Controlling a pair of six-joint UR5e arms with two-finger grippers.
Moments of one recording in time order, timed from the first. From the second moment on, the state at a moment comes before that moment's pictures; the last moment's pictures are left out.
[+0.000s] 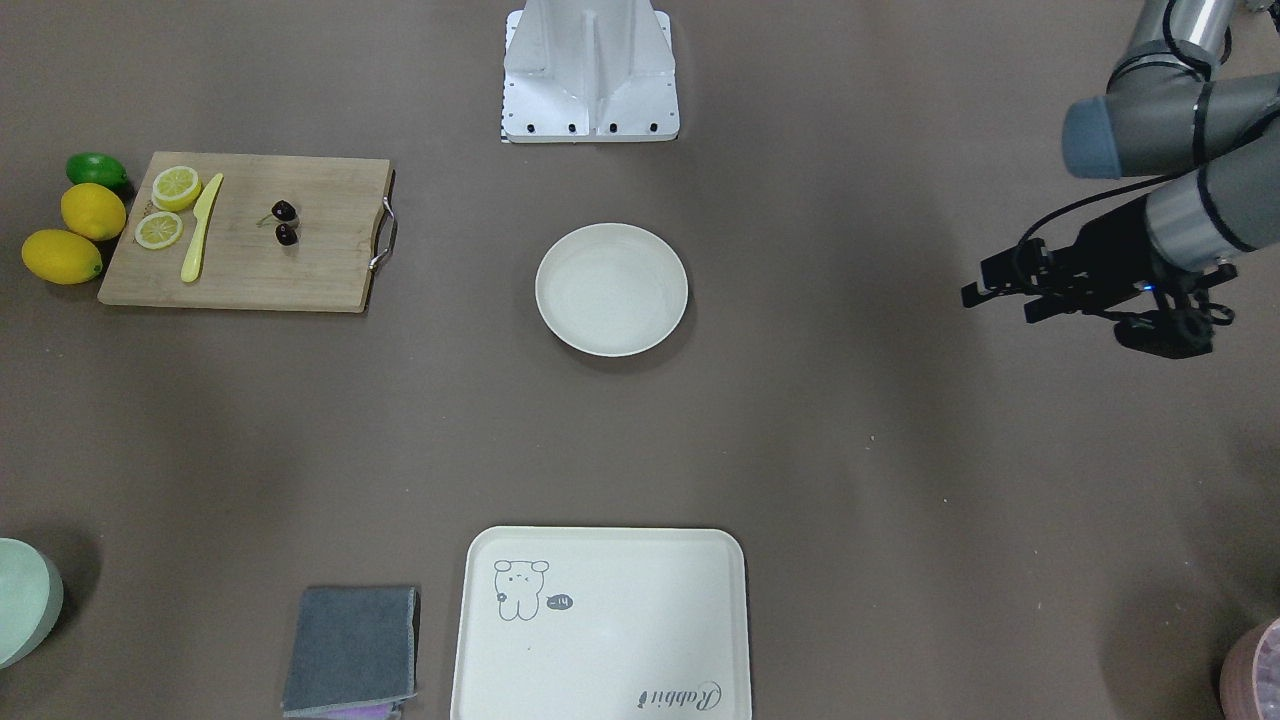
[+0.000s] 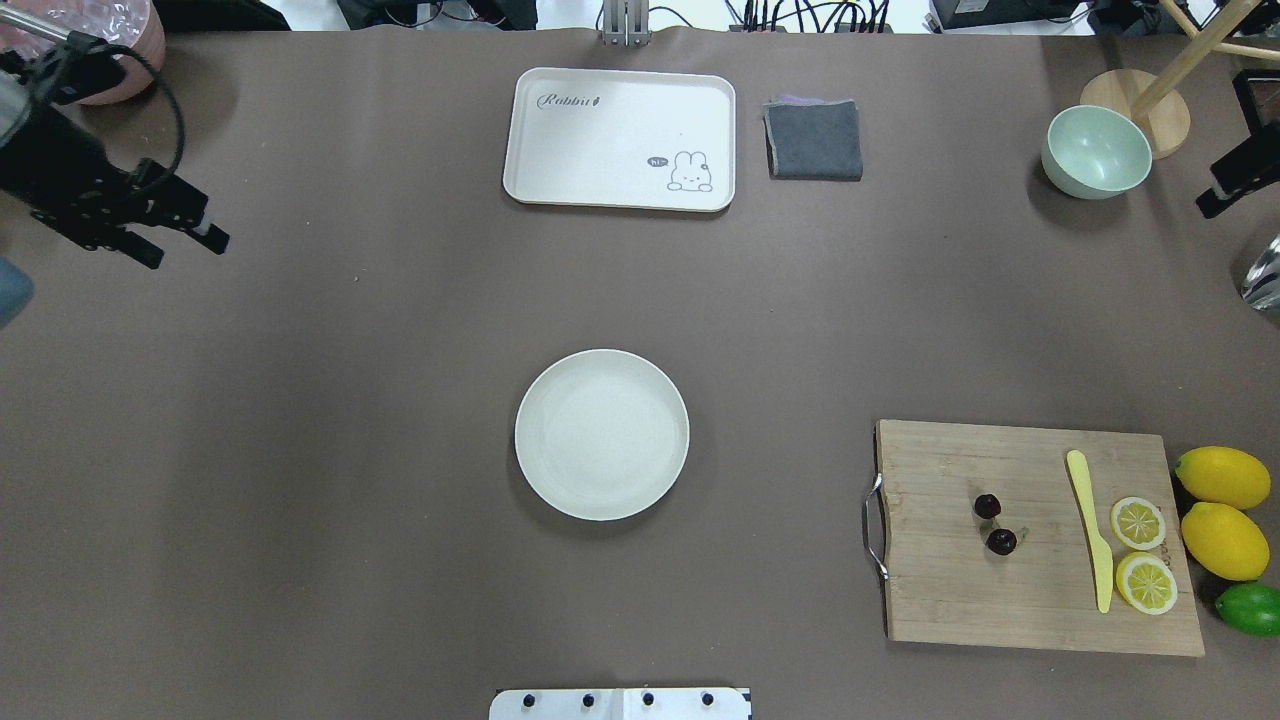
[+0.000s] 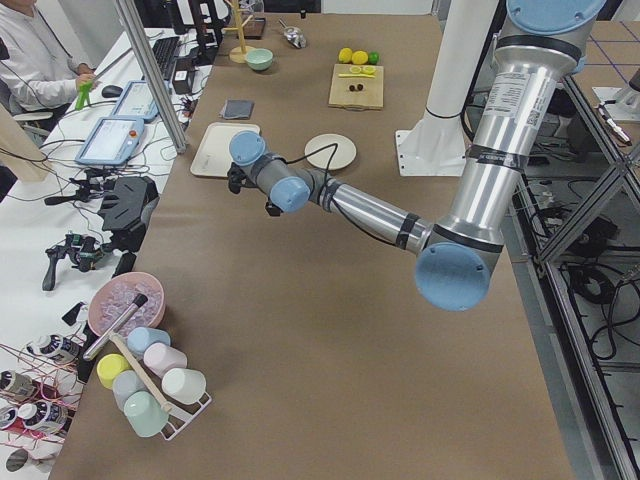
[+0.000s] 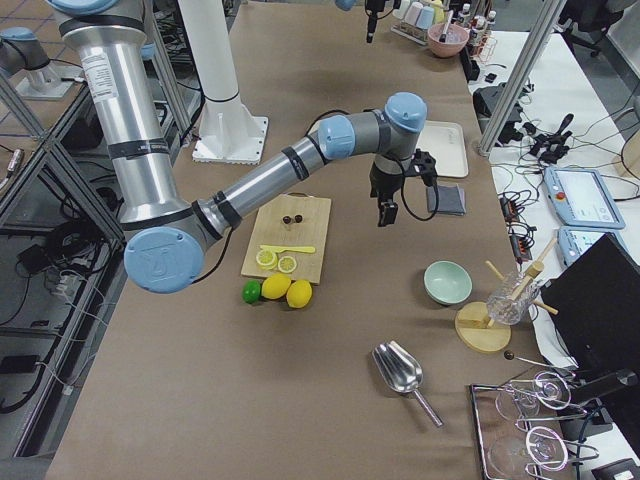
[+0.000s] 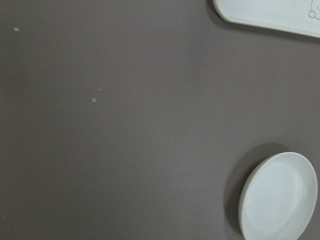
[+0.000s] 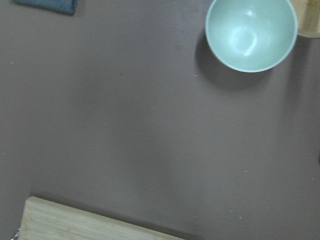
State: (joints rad) left arm -1.18 -1.78 -1.67 -1.87 -2.64 -0.67; right arm 1.27 -1.32 1.96 -1.96 2.35 0.18
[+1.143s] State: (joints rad) left arm -1.46 -1.57 -1.64 -1.62 -2.55 -0.15; right arm 0.91 -1.54 2.41 -1.93 2.20 0.69
